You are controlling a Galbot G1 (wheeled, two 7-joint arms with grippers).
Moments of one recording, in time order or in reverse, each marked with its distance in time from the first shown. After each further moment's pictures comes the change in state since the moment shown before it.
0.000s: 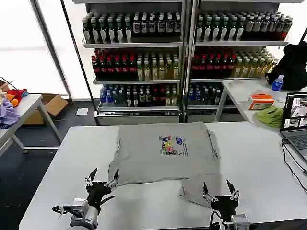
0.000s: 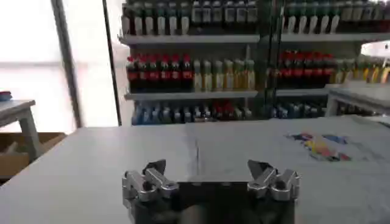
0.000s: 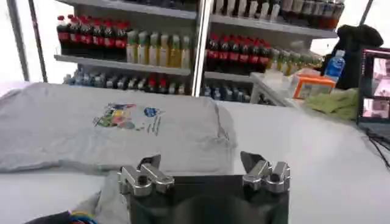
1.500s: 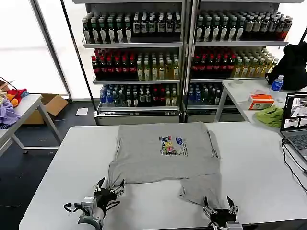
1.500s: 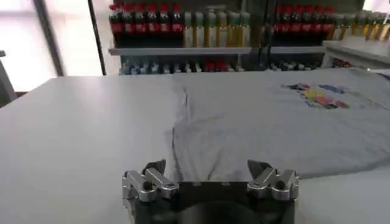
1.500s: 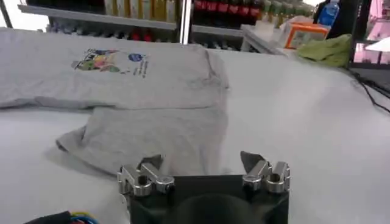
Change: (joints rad) left arm -0.058 0.012 0.027 0.128 -0.042 0.082 0.012; right arm -0.010 0.053 -0.038 -0.096 0.011 -0.044 0.056
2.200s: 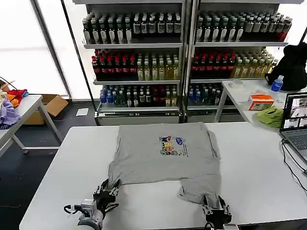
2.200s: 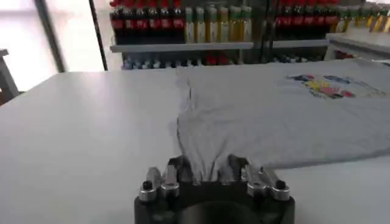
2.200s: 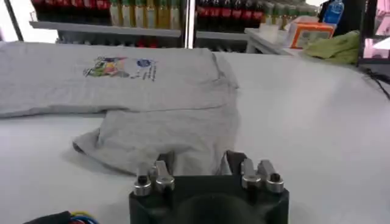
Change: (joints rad) left arm 0.015 0.012 0.004 0.013 0.032 0.020 0.007; right arm 0.011 0.025 -0.023 -0.059 0.012 0.045 -0.024
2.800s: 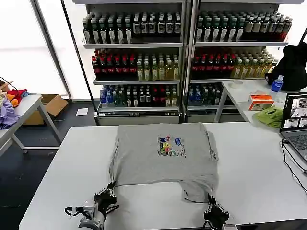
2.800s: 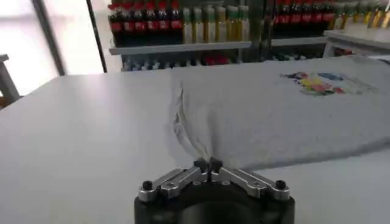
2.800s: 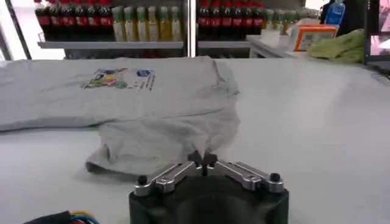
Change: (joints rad) left arm 0.015 -0.025 0.010 -0.032 0.028 -0.035 -0.002; right arm 0.022 0.019 0.012 -0.035 -0.009 0.112 -0.054
